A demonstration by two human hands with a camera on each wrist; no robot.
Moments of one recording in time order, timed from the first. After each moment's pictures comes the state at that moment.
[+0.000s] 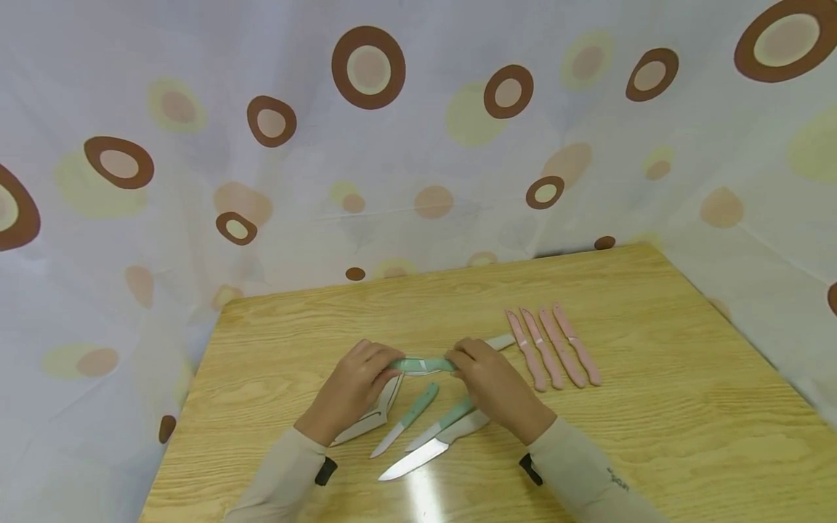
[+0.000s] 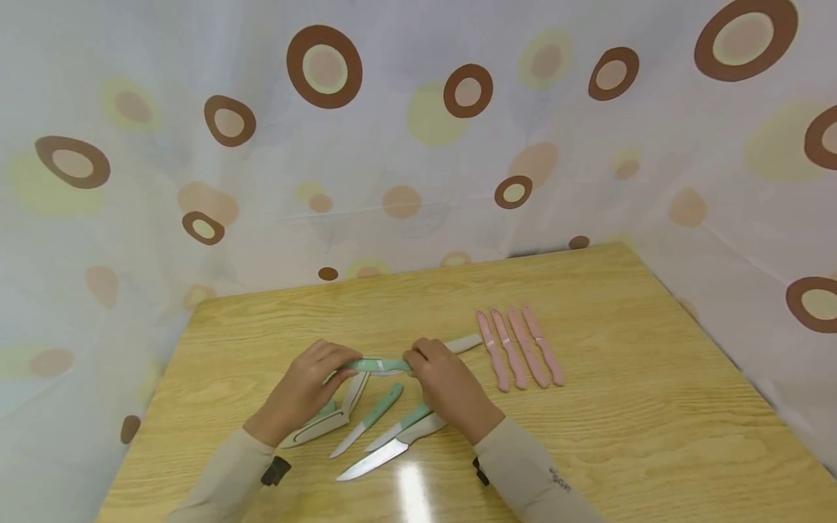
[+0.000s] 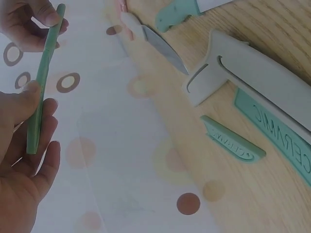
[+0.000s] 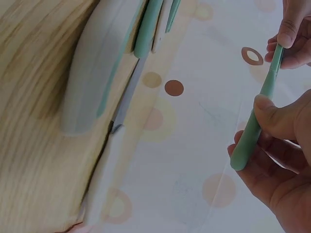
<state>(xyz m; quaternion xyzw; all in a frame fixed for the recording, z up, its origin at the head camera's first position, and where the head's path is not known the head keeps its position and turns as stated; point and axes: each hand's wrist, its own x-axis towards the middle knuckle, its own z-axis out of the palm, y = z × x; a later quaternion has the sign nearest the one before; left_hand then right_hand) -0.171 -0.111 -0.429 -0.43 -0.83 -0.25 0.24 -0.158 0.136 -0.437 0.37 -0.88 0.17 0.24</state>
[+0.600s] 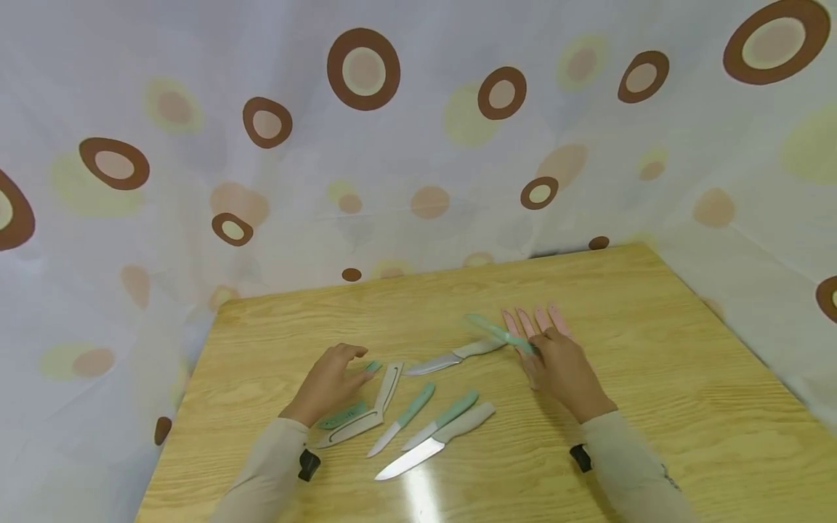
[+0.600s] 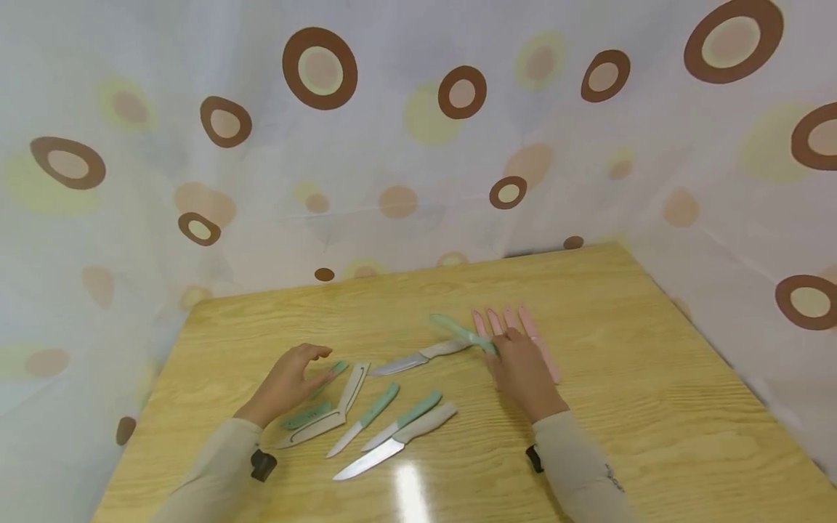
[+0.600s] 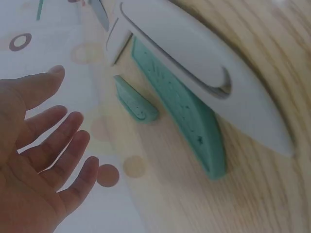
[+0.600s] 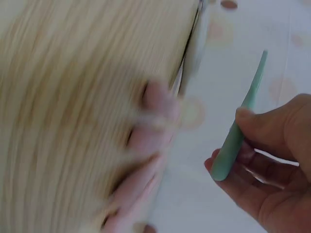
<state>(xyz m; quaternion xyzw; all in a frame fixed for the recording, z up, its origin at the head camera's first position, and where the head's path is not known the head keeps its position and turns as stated) -0.192 -0.143 -0.463 -0.20 -0.94 -0.28 0.01 -0.173 0.242 -0.467 0.18 -0.95 0.18 0.16</state>
